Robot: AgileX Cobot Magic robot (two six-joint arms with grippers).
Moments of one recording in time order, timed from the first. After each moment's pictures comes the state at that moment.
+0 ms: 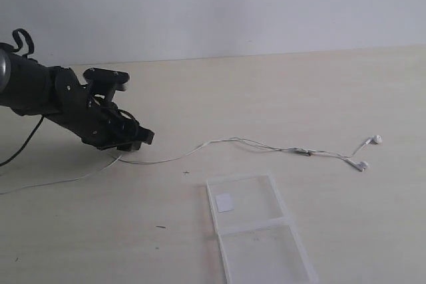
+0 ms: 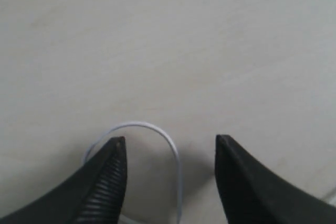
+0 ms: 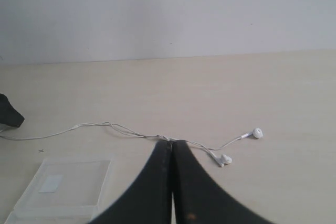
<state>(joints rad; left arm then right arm) -0.20 2.10 -1.17 -0.31 0.23 0.26 0.25 0.01 -0.01 0.00 0.27 0.09</state>
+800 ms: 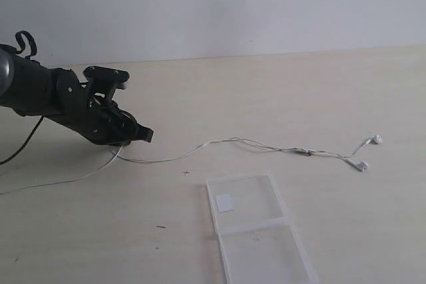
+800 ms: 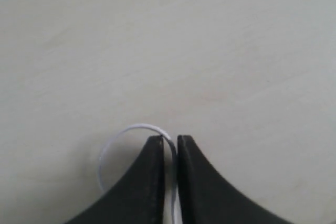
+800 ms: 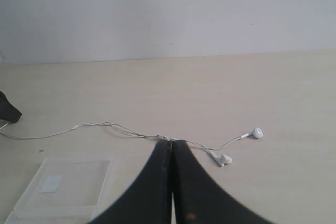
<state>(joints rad) -0.20 2.12 -1.18 -0.29 0.19 0.26 0.25 0.01 -0.01 0.00 0.27 0.09</state>
